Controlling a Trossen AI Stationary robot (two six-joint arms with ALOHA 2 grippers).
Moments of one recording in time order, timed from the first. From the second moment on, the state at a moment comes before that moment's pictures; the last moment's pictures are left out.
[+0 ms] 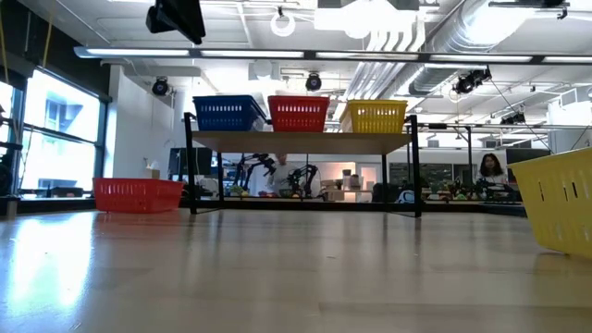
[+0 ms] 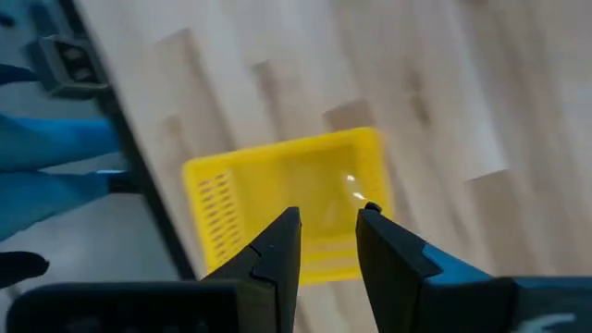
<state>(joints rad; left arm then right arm) 0.37 1.28 1.50 -1.23 -0.04 -0.35 0.58 1.62 1.52 -1.20 0.05 0.94</state>
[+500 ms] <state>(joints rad) 0.14 1.28 1.50 -1.26 0.01 -0.57 0.81 1.66 1.50 -1.07 0.10 1.07</state>
